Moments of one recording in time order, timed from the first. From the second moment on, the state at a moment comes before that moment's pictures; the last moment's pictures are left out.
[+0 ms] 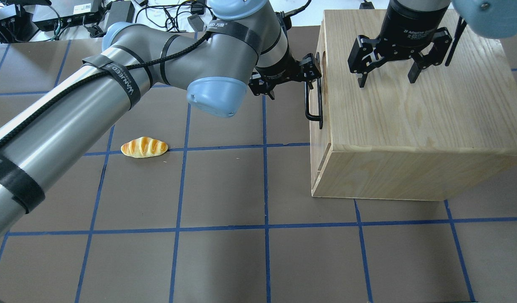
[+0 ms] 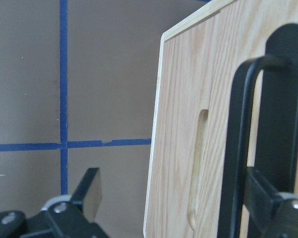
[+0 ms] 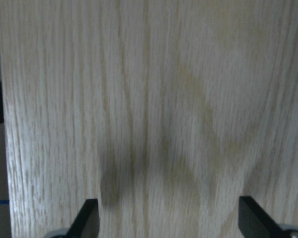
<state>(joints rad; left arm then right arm) -1.96 -1.96 -1.46 -1.03 1.34 -0.48 1.60 -1.49 1.43 -1.47 -1.61 0.02</state>
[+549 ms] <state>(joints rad) -1.96 -1.97 -1.46 -1.03 1.37 -0.45 1.60 -1.49 1.43 -1.47 -1.61 0.02</state>
